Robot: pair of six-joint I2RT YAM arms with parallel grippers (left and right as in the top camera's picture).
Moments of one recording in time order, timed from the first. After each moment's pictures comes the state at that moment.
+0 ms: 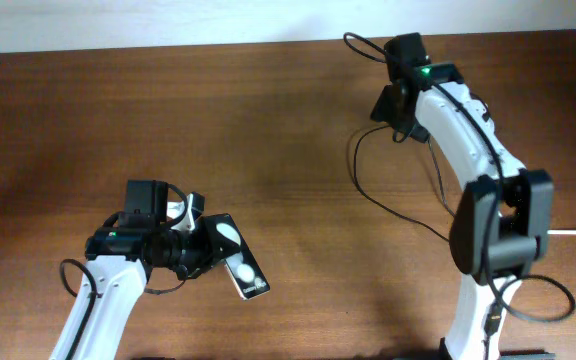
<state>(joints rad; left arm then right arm) -0.06 1.24 0.77 -0.83 0.69 -0.54 0.14 2.13 1.78 -0.90 0.20 0.69</state>
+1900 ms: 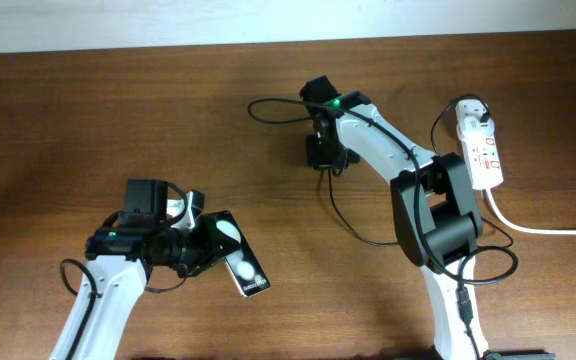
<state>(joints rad) -0.06 1.24 0.77 -0.80 0.69 -0.54 0.40 2.31 1.81 -0.94 0.02 0.37</state>
